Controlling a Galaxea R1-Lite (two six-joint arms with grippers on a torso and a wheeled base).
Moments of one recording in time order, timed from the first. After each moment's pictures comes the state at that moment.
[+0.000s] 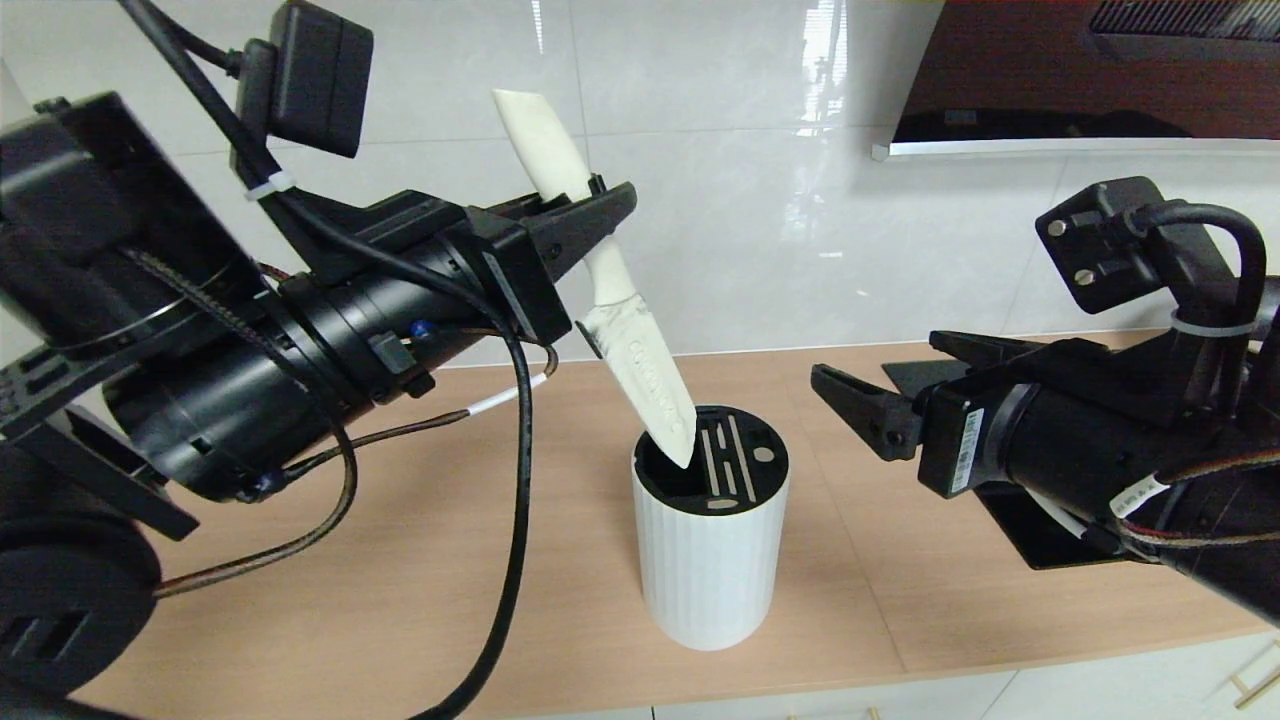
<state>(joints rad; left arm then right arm) -0.62 1.56 -0.88 -0.97 -0.18 -0.11 0.87 1.42 -0.80 -0.56 -0.41 0.03</state>
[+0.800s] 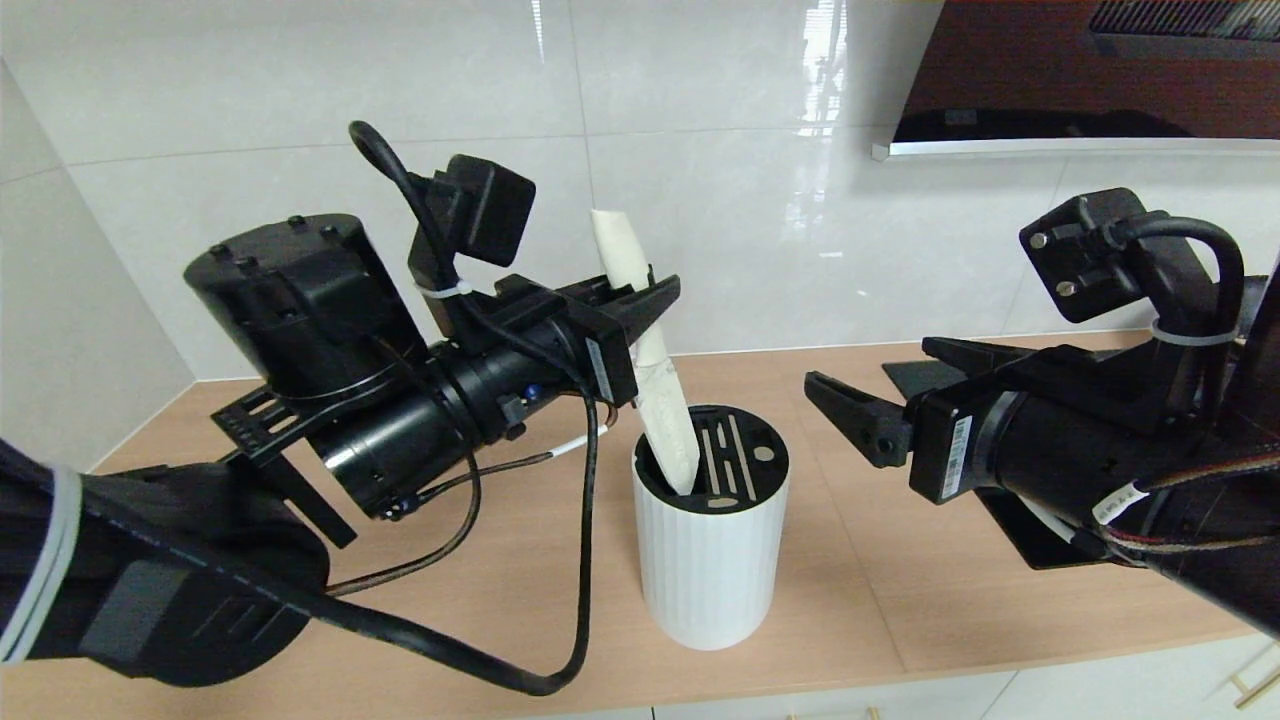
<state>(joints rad) -0.62 1.73 -0.86 -1.05 -0.15 -0.04 0.87 1.43 -0.80 -0.57 -0.41 0.03</state>
